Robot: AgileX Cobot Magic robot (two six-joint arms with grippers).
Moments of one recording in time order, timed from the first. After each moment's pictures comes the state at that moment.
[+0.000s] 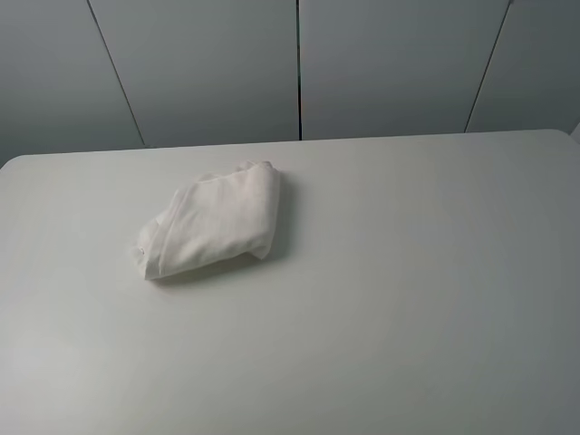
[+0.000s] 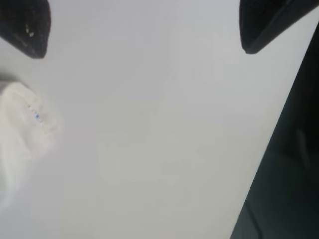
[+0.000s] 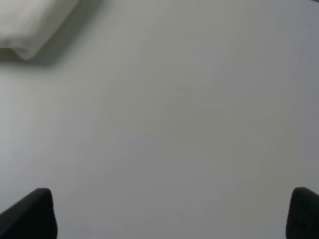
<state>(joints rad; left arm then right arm) -0.13 0.31 -0.73 0.08 1.14 -0.04 0.51 0.45 -0.76 -0.10 1.18 0.12</state>
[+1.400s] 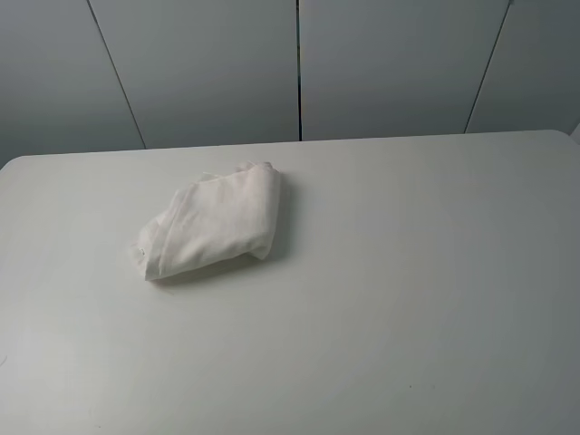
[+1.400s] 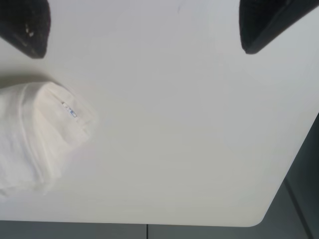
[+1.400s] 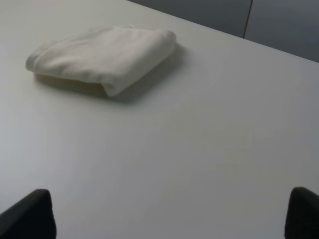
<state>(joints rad) -0.13 0.00 -0.51 -0.02 1.09 0.00 0.50 0.00 -0.51 0.09 1.10 -0.09</state>
